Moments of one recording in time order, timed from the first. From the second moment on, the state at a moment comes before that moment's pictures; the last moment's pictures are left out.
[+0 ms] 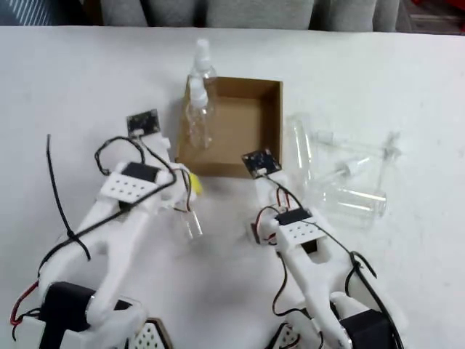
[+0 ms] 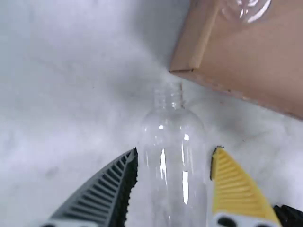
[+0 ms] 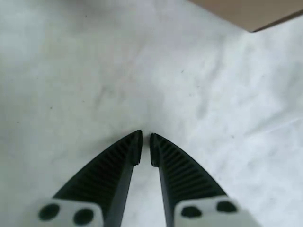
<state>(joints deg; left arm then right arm) 9.1 -14.0 44.4 53.8 34.9 -22.2 -23.0 65.3 37.5 4.7</state>
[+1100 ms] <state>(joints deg) 7.5 -0.7 39.6 51.5 37.8 -22.2 -23.0 65.3 37.5 4.7</state>
